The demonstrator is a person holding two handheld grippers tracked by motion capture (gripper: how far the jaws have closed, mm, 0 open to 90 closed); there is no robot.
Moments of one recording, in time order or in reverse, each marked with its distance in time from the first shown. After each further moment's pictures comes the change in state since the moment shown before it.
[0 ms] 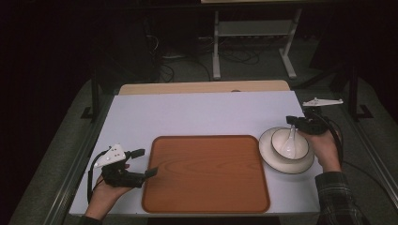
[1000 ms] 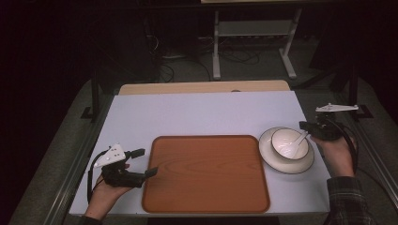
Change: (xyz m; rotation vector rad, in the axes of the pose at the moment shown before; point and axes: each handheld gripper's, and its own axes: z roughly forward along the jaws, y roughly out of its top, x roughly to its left) left arm 0.000 0.001 0.000 -0.002 -0.002 0.005; right arm -0.015 -0.020 -0.027 0.037 -0.072 0.020
